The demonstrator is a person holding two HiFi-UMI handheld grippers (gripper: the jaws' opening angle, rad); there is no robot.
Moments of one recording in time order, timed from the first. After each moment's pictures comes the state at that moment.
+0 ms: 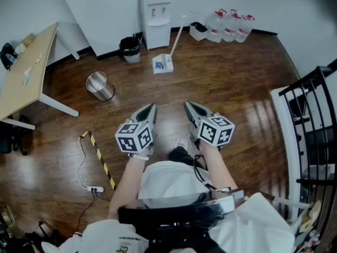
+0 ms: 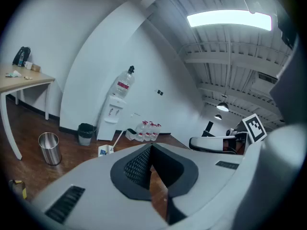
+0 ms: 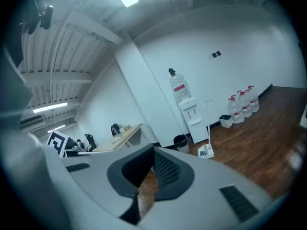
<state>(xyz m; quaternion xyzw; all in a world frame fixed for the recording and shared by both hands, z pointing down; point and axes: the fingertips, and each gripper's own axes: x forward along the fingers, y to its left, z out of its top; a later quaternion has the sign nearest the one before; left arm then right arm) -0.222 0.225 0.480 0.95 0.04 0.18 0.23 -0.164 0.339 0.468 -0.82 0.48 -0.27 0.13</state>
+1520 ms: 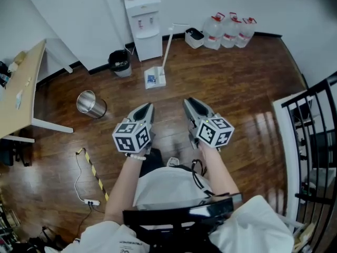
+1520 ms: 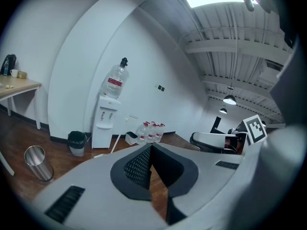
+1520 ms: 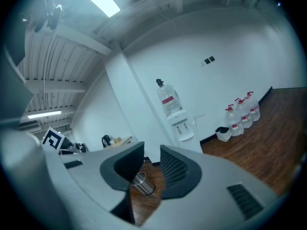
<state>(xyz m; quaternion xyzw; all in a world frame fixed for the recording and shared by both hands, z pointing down) 0.018 0.248 0.480 0.96 0.03 0.20 0.20 0.087 0.372 0.472 -0.84 0.47 -0.23 0.16</state>
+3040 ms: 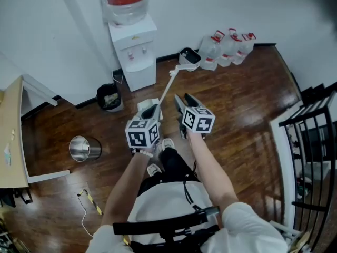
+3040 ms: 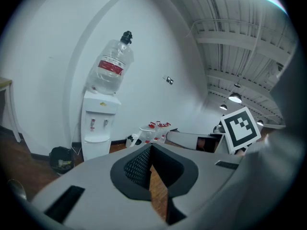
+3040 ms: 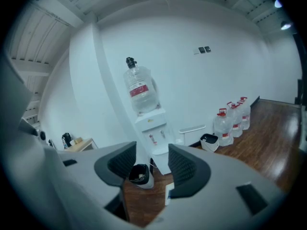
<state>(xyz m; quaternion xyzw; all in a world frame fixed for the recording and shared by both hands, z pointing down) 0.378 0.064 0.536 0.95 0.07 0.24 0.20 0.463 0.145 0.557 -0.89 0.35 -0.27 0.10</state>
